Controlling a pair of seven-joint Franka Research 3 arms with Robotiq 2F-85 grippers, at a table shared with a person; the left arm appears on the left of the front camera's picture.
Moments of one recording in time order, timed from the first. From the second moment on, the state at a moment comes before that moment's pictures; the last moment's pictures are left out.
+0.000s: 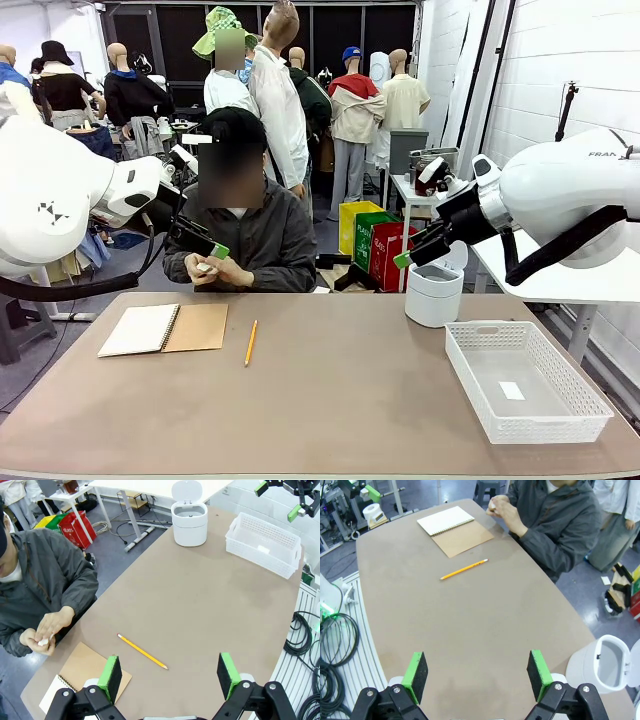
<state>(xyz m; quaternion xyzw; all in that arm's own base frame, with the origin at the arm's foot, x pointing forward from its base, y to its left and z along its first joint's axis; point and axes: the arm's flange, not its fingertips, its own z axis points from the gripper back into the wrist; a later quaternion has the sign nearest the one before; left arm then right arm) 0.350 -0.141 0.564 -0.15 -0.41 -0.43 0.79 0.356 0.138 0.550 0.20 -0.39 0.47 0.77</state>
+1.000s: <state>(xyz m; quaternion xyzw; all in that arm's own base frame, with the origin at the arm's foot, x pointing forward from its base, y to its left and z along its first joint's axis) 0.350 -0.141 0.564 -0.15 -0.41 -0.43 0.79 0.356 0.138 0.550 0.20 -0.39 0.47 0.77</state>
